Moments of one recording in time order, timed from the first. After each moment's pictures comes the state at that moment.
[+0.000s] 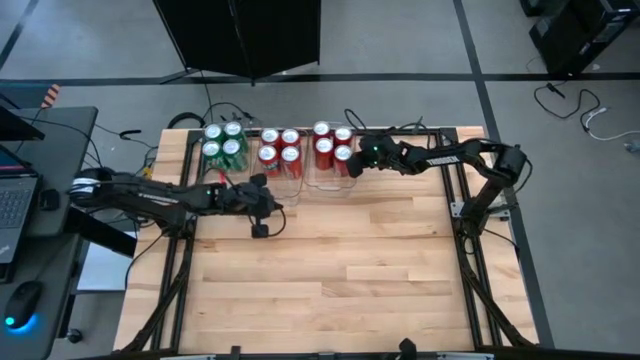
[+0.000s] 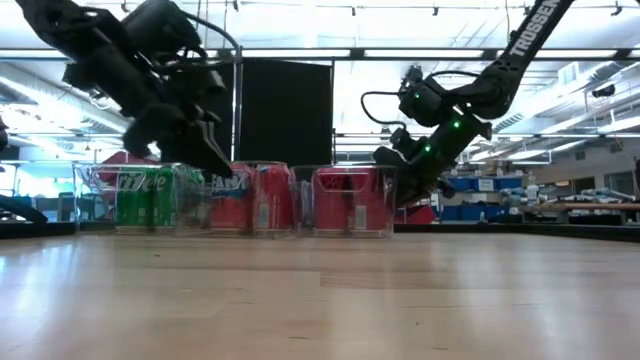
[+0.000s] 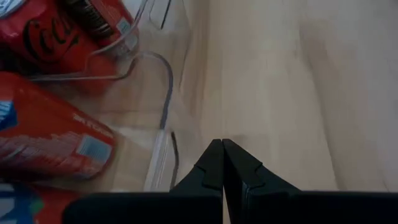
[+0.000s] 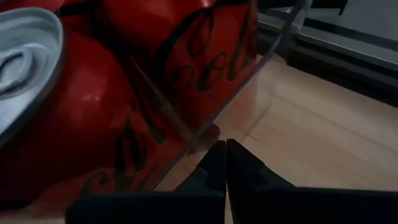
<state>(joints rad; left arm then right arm) 0.07 1.15 0.47 0.02 -0.17 0.20 -0.57 1.69 0.77 0.22 0.11 0.39</state>
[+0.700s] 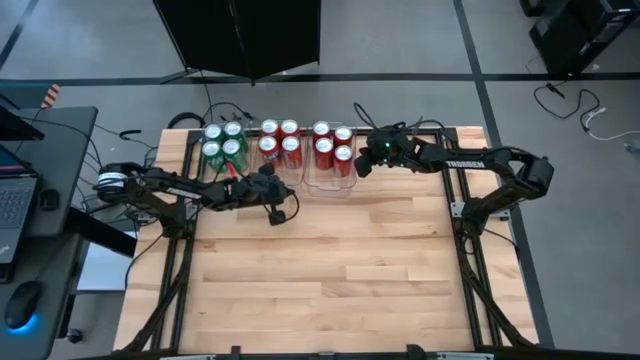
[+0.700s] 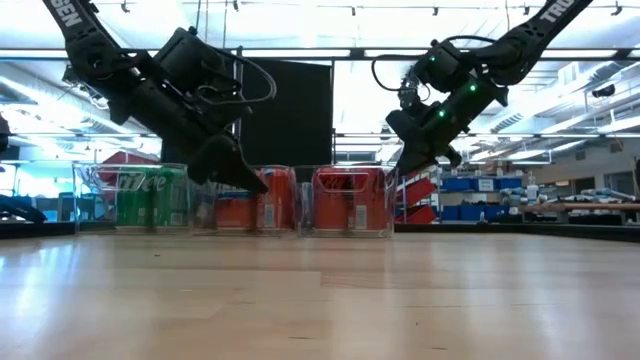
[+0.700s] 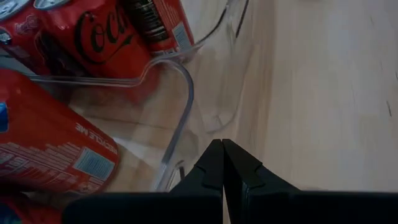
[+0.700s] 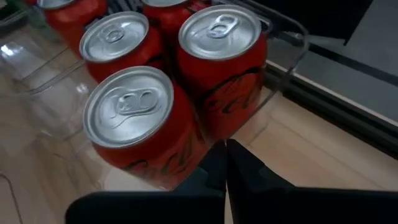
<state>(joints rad) 0.22 1.42 0.47 0.41 -0.20 0.20 -0.55 1.46 0.77 0.04 0.10 0.29</state>
